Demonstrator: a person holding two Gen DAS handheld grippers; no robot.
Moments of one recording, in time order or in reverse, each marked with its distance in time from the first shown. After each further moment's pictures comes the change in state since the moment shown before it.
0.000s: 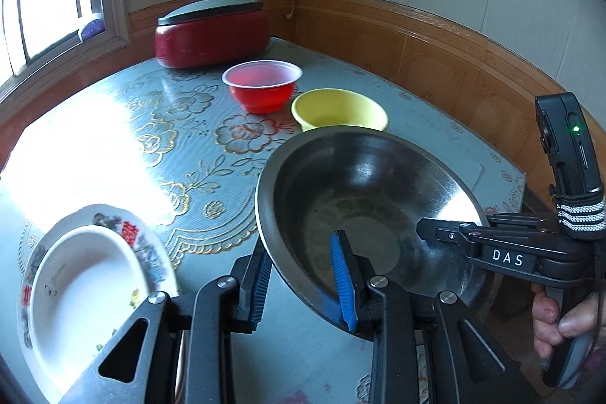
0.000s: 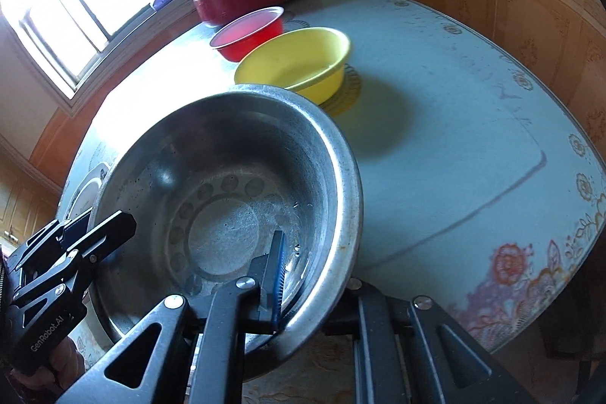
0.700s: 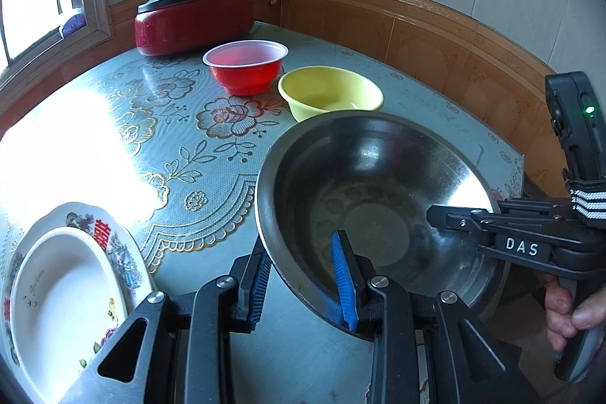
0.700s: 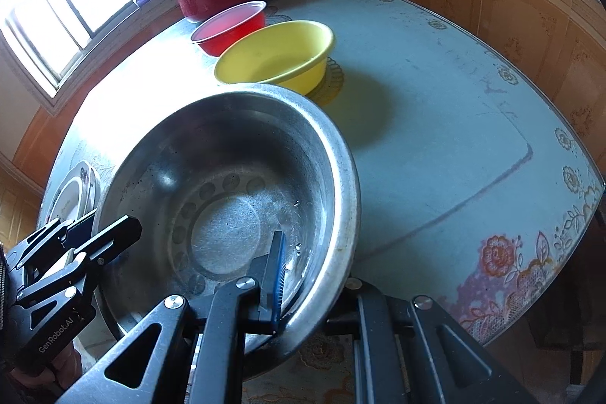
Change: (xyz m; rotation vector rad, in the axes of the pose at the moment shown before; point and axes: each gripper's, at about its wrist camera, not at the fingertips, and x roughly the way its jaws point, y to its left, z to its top) left arm 0.025 -0.002 -0.004 0.046 0.057 -0.048; right arm -0.004 -0.002 -0.006 0.035 0.006 -0.091
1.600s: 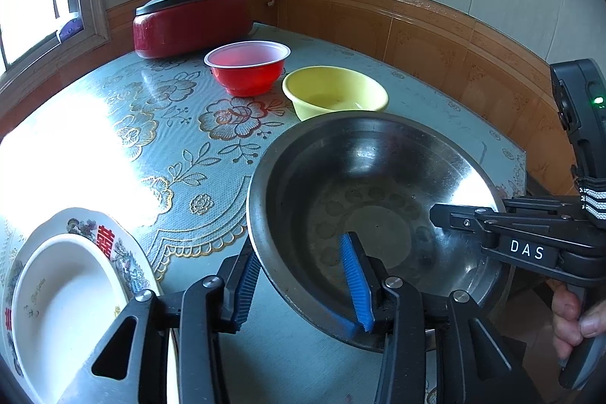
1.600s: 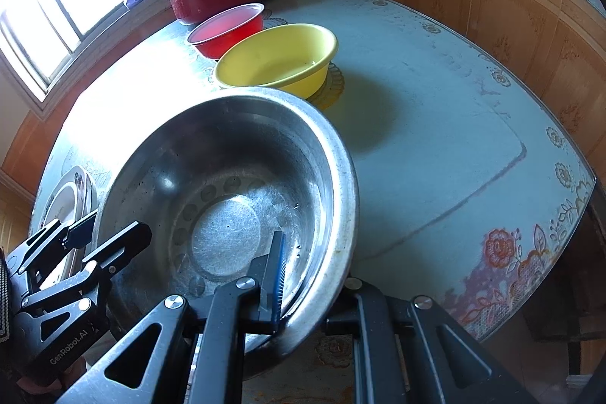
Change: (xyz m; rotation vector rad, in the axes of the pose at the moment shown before) left arm 0.000 0.008 -0.002 0.007 -0.012 -0.002; right arm 0.003 0.015 0.003 0.003 -0.007 -0.041
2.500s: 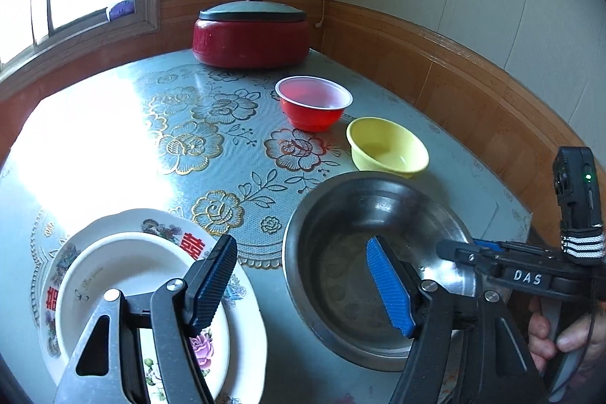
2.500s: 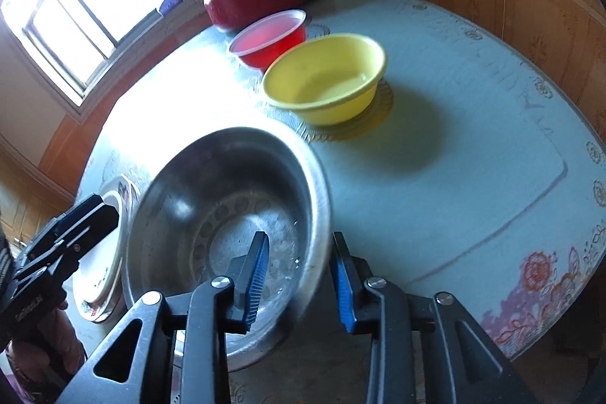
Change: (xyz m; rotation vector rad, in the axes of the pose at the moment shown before) left arm -0.042 0.051 0.018 -0.188 -0.070 0.038; right arm -0.005 -0.026 0.026 0.002 -0.032 0.186
